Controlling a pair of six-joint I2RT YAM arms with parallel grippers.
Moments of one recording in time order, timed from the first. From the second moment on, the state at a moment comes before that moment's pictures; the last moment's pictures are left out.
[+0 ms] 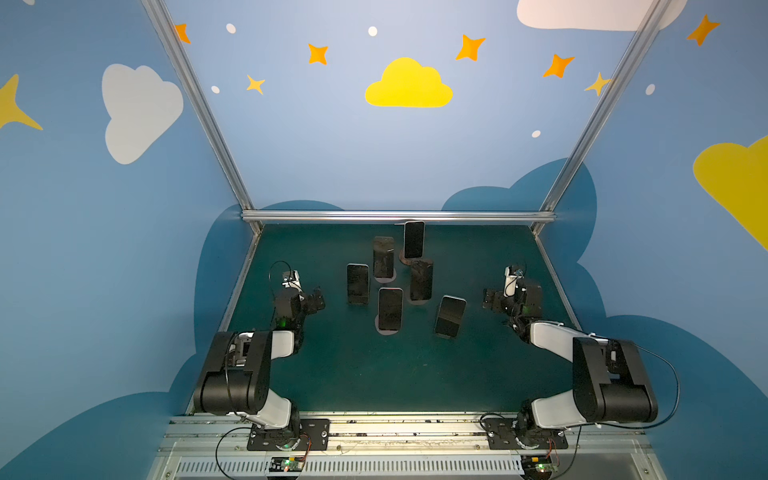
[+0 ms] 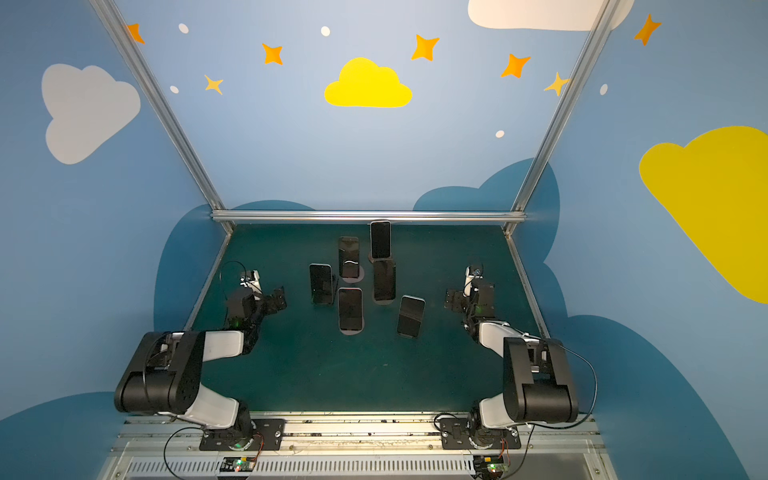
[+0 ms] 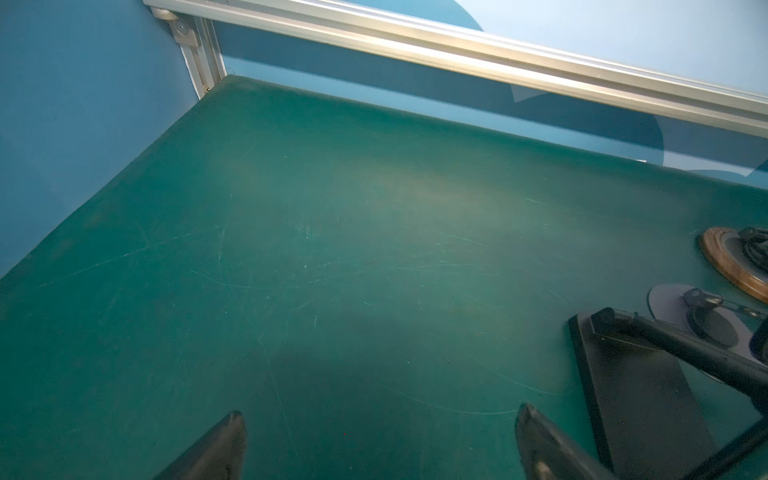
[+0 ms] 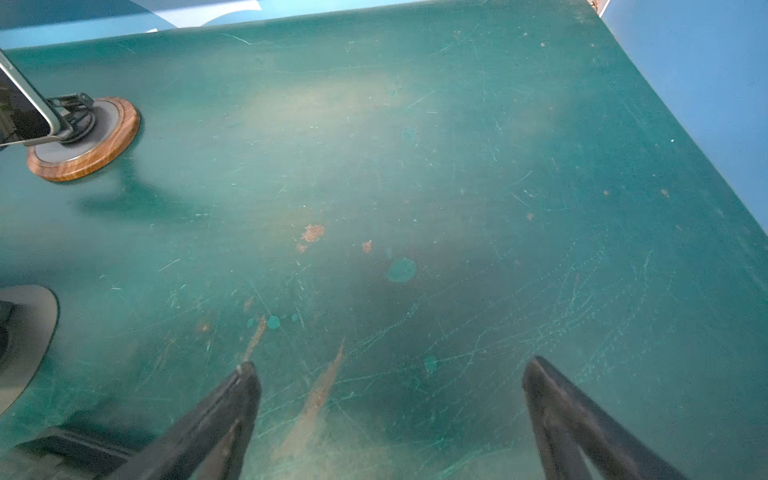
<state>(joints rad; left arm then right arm) 0.03 1.52 0.42 0.66 -0.05 -0.18 0.04 1.46 0.55 0.31 0.00 0.07</state>
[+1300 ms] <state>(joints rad) 0.06 0.62 0.73 -0.29 -0.35 -0.81 -0.04 1.03 0.87 -0.42 0.12 0.57</state>
